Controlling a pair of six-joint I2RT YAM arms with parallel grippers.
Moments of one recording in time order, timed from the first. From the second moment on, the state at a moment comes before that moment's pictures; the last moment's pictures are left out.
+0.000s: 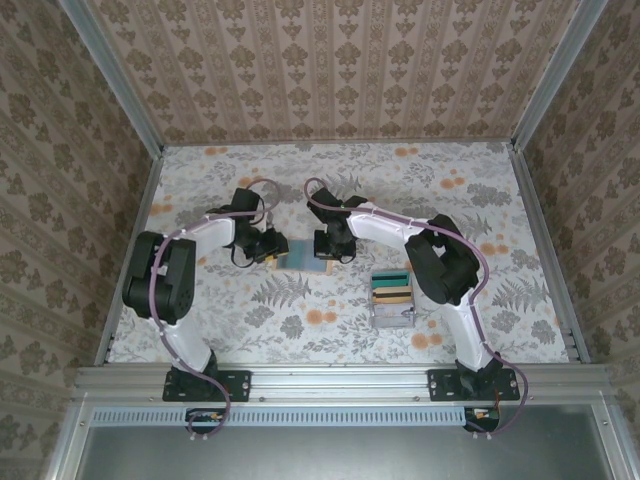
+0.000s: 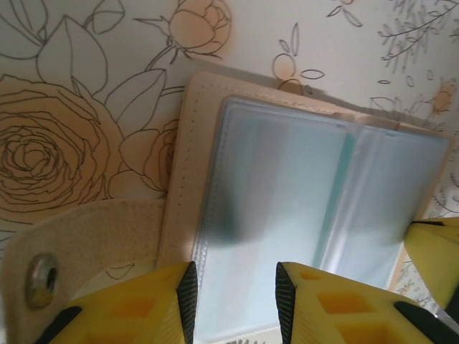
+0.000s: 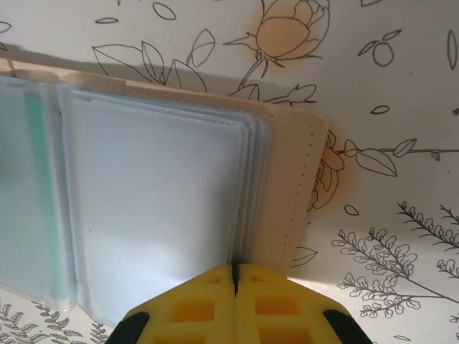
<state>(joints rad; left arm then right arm) -0.31 1.77 1.04 -0.52 0.42 -0.47 0.68 2.16 1.63 -0.77 -0.11 0.71</state>
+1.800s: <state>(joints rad) -0.39 1.72 1.06 -0.45 0.57 -0.46 0.67 2.13 1.62 -0.76 -0.10 0.71</state>
